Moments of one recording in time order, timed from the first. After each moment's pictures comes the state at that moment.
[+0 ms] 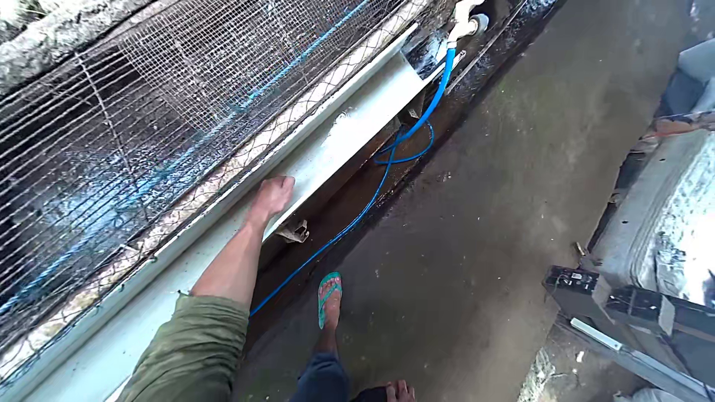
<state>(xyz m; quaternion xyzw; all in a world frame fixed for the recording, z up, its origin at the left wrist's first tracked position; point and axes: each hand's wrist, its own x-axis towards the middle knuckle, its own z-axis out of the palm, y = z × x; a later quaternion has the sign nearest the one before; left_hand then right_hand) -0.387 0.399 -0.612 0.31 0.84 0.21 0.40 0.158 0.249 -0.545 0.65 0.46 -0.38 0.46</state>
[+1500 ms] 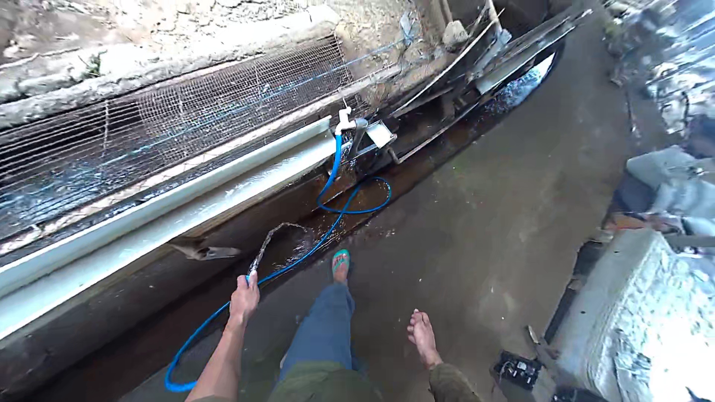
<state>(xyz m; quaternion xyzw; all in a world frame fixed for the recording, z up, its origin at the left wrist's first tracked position) -0.041 0.471 -0.516 -0.08 0.89 0.22 0.39 0.336 0.742 -0.465 0.75 0.43 -0.50 0.06</state>
